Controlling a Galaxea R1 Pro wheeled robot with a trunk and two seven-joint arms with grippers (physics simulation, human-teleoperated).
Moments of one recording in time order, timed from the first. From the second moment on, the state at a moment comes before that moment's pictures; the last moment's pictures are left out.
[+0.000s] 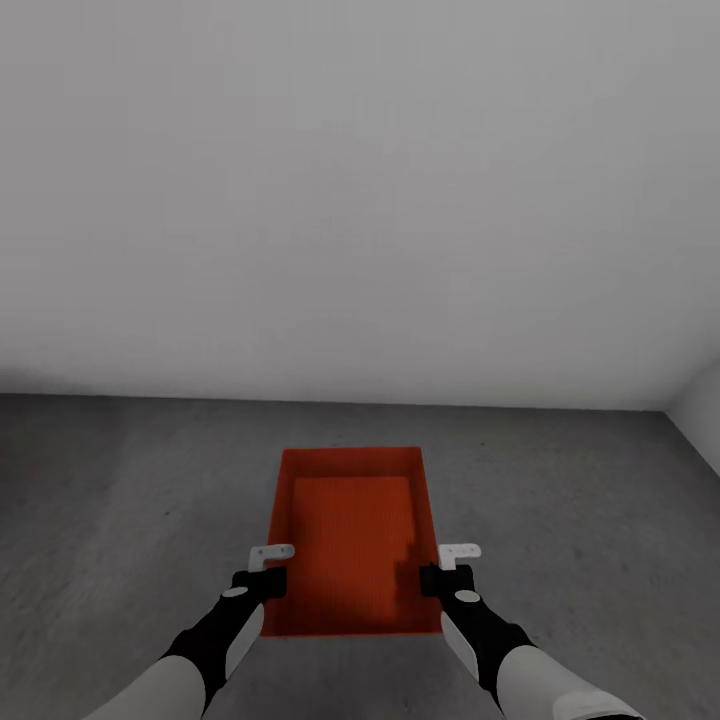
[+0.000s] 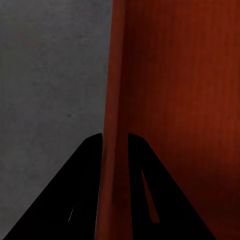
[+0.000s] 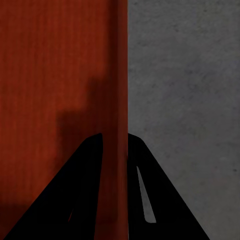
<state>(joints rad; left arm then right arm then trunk) -0.61 -0.08 -0.07 -0.39 0.13 0.08 0.15 -0.66 0.13 0.08 -0.25 0.00 -0.06 -0.17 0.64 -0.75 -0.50</state>
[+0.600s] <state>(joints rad) -0.61 -0.08 -0.07 -0.39 0.13 0.08 0.15 -0.66 0.13 0.08 -0.25 0.00 -0.06 -0.17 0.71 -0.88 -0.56</state>
